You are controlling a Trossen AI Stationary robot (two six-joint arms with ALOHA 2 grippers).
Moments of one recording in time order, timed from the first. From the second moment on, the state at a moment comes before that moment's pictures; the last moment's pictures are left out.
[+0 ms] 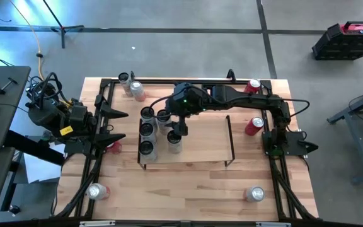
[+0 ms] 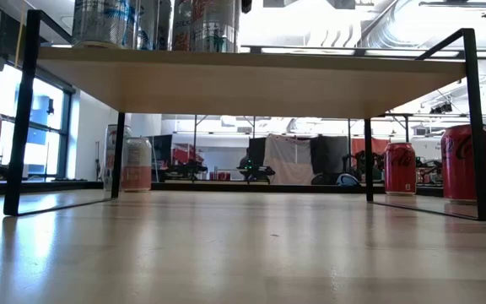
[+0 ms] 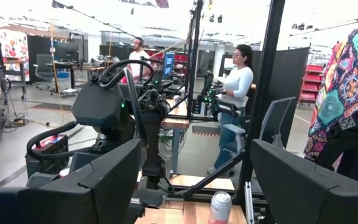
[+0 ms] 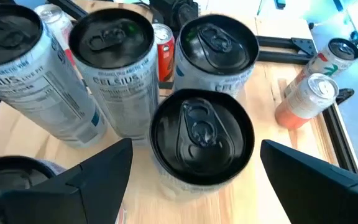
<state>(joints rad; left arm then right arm) -0.75 0.92 1.26 -0.16 -0.79 0.04 -0.04 1.94 2.11 -0.87 -0.02 -0.11</state>
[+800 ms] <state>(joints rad) -0.75 0.92 1.26 -0.16 -0.79 0.04 -0.04 1.94 2.11 -0.82 0.02 -0.11</state>
